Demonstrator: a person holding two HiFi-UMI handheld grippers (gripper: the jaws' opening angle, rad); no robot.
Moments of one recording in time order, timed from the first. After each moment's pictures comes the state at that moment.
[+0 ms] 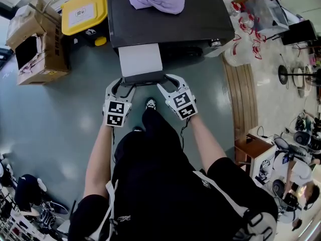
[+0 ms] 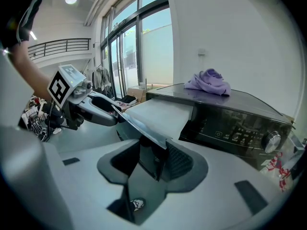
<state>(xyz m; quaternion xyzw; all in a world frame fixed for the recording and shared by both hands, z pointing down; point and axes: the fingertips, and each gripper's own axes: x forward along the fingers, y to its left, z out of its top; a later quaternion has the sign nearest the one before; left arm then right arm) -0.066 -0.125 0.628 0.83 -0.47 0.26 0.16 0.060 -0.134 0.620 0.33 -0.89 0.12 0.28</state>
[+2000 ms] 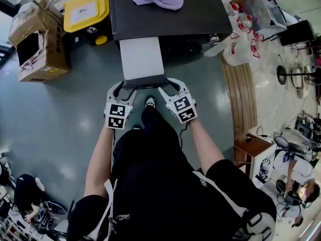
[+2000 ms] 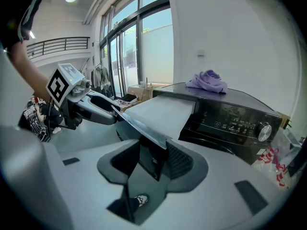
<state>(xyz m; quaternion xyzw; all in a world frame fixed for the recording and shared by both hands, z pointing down) -0.065 -0.077 0.628 0.83 -0.47 0.25 0.16 0.062 -0.087 0.614 0.35 -0.89 0.11 0.28</state>
